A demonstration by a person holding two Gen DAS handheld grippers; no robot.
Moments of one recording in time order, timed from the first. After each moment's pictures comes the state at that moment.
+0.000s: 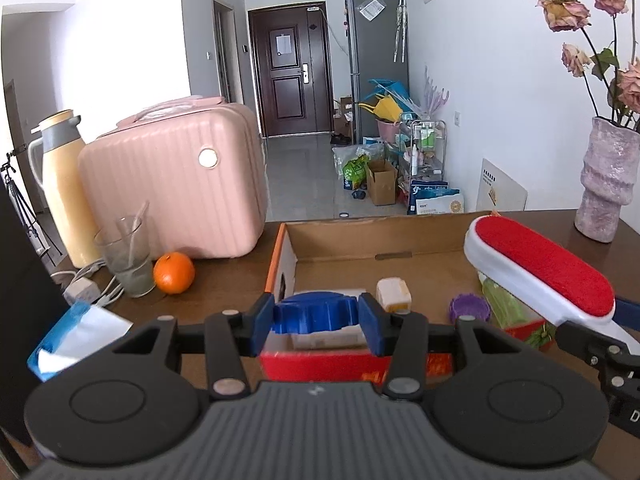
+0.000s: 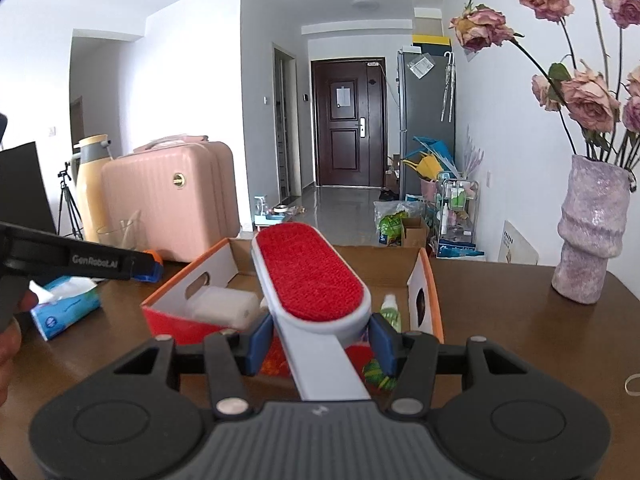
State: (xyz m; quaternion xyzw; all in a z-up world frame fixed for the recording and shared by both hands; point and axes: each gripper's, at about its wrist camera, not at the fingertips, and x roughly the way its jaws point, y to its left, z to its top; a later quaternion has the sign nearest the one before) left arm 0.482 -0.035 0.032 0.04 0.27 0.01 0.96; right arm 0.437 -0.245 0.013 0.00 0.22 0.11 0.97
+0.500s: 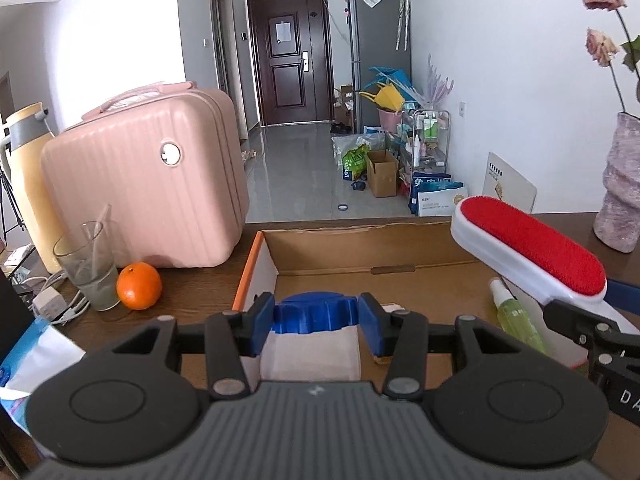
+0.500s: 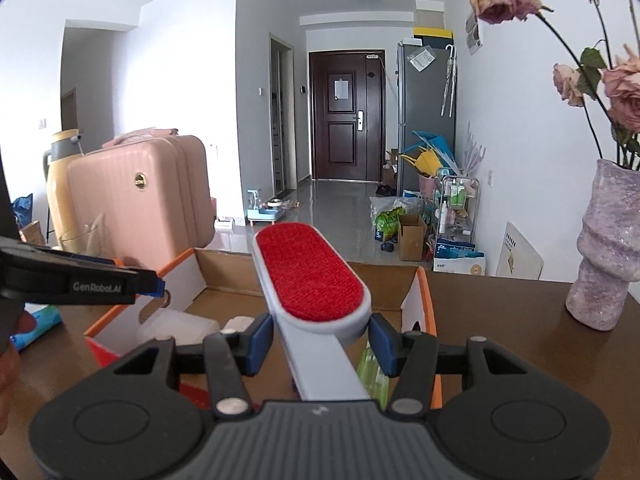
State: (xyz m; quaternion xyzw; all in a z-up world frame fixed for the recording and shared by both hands) left arm 0.559 -0.050 0.011 0.04 0.29 0.02 0.96; right arm 0.527 -0.250 0.004 -0.01 0.23 0.10 0.97
